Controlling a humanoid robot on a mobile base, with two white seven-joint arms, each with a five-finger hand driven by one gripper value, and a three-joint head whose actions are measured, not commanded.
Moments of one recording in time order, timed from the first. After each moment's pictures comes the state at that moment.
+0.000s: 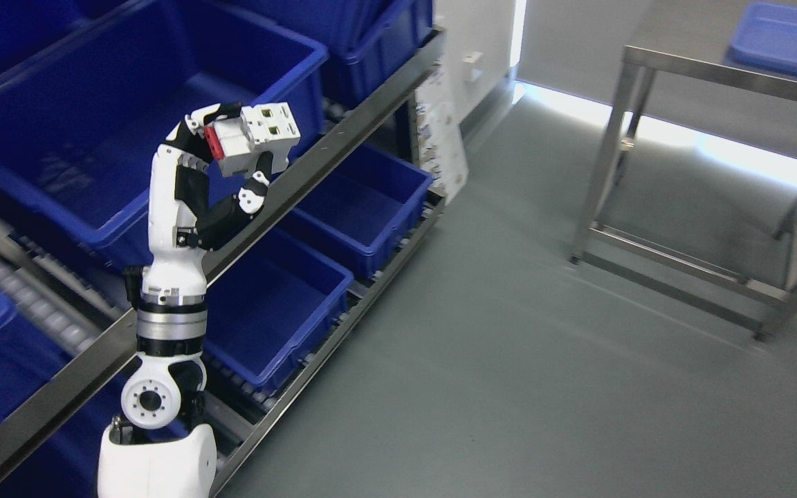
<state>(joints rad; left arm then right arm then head) -0.51 0.00 0.09 -1.71 0.00 -0.24 -0.16 0.00 0.00 -0.04 -0.16 -0.04 0.08 0.00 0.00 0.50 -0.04</state>
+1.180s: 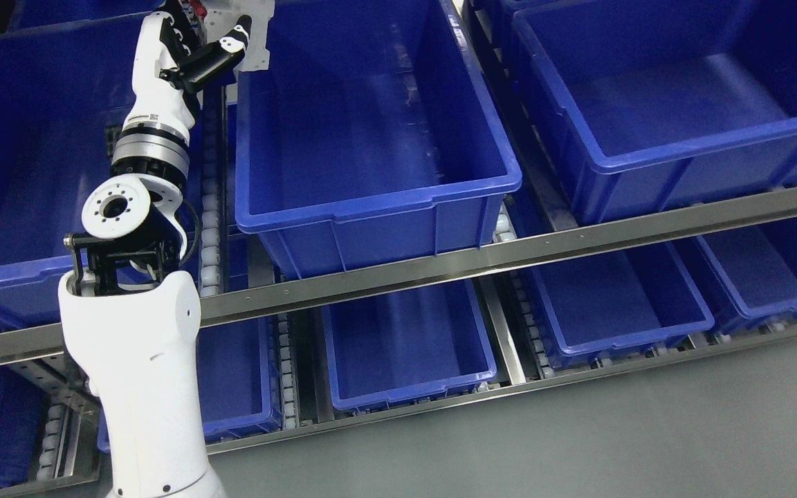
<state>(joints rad) -0.91 0.00 0.10 -1.61 0.00 0.54 -0.02 0.00 0.00 -0.04 -0.16 -0.04 0.08 0.00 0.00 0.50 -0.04</state>
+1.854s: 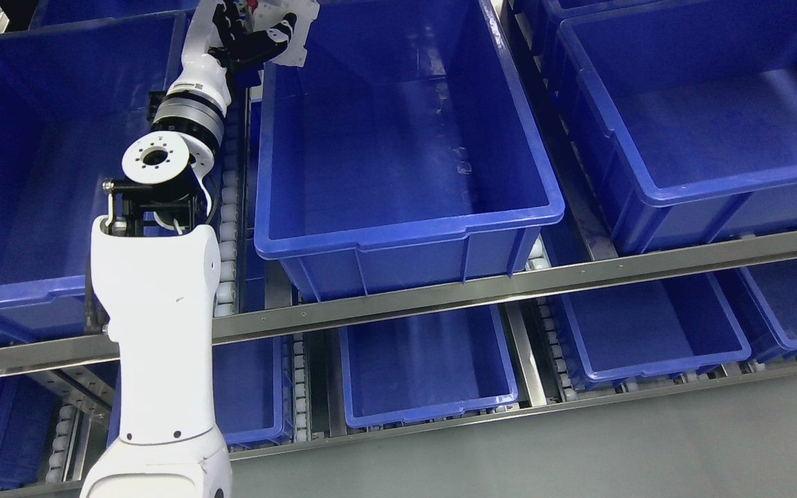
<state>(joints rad) -1.04 0.00 0.03 -1.36 -0.09 0.51 -0.07 0.00 0.00 -0.04 -0.16 -0.04 0.08 0.00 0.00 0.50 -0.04</state>
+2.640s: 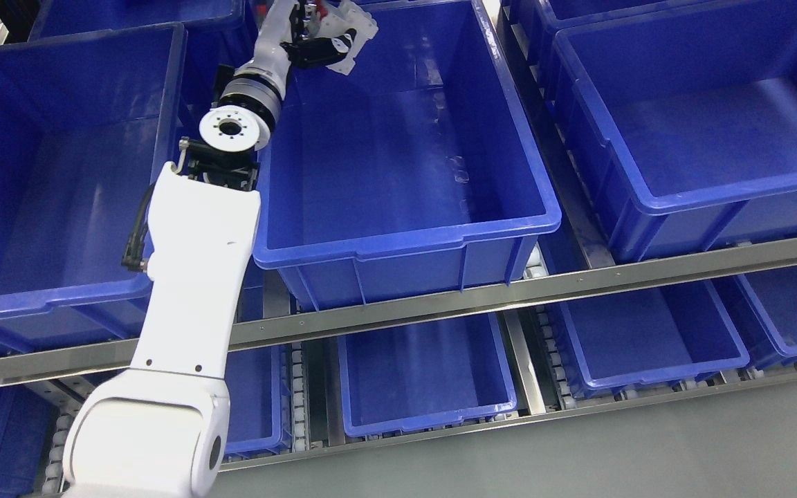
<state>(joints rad) -1.25 0.00 -0.15 -0.84 -0.23 0.21 -0.11 0.00 0.00 -0.04 -0.16 -0.04 0.08 0.00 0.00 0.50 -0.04</state>
